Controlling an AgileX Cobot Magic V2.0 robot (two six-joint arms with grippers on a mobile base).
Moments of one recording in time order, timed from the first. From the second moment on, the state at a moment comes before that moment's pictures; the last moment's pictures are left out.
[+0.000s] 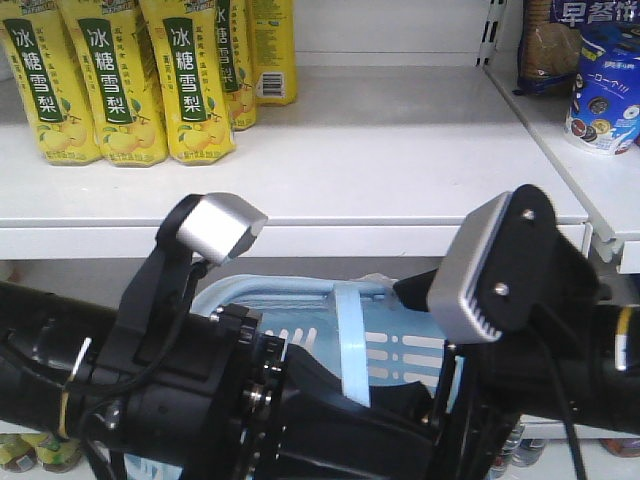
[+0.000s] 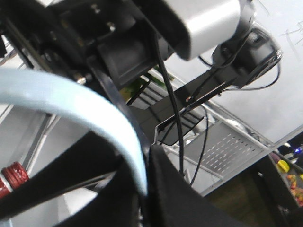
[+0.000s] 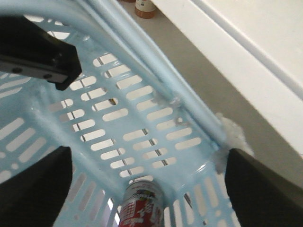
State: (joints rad) left arm -0.67 1.25 -0.89 1.58 -1.01 -2.09; right arm 0.70 0.98 -0.84 0.42 0.55 -0.60
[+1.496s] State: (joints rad) left arm -0.67 1.25 -0.89 1.61 -1.03 -2.10; right arm 0.70 0.15 -0.46 -0.49 0.84 0.41
